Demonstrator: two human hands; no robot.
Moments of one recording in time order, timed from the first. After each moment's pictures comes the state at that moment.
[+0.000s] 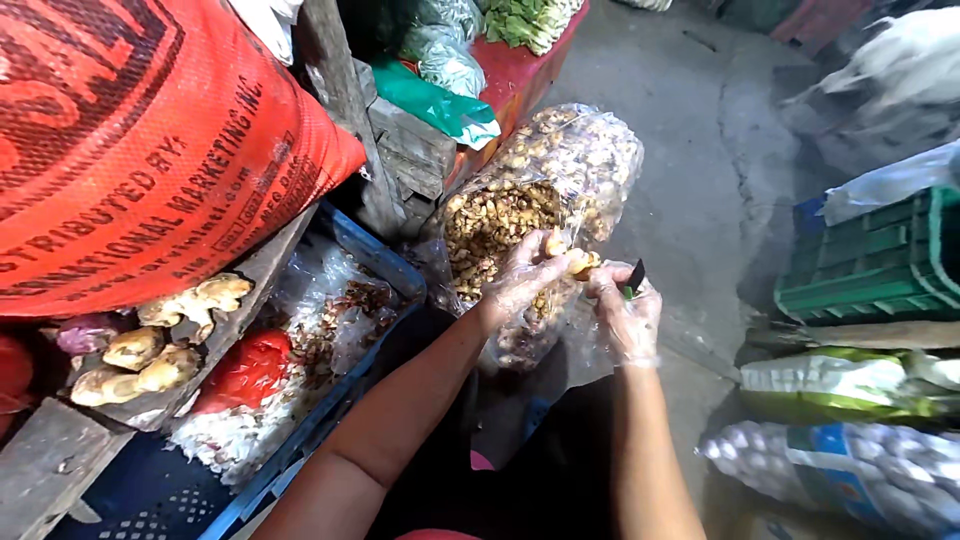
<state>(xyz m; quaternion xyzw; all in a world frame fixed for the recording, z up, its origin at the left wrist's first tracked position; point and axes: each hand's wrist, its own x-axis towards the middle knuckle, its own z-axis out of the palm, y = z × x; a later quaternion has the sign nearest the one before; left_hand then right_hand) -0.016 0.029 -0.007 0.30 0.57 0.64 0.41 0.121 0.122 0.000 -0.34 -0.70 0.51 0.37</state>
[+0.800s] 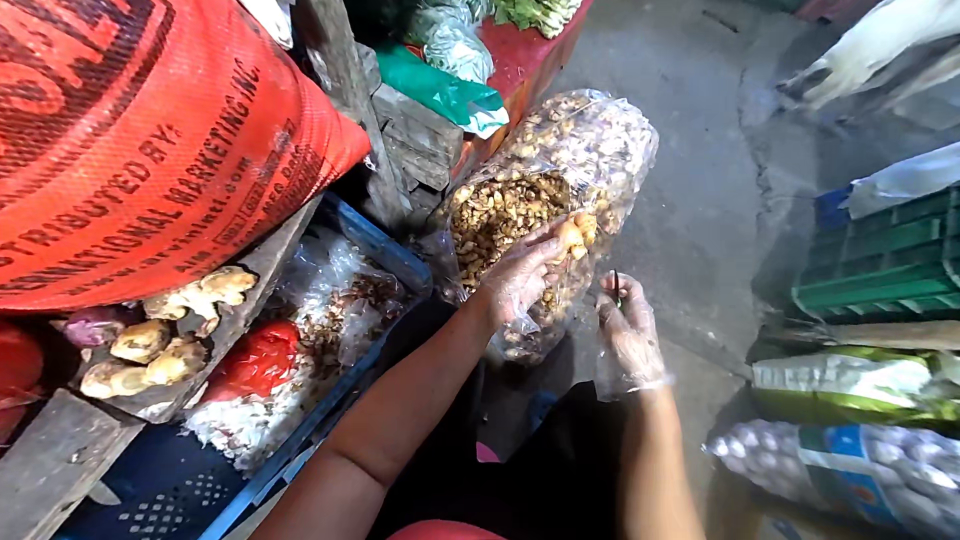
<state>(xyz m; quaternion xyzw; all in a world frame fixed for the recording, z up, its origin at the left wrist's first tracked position) -0.023 0.036 -0.022 0.11 0.40 0.73 0.54 0.143 0.116 -0.010 -0.38 -0.76 0.48 0.21</state>
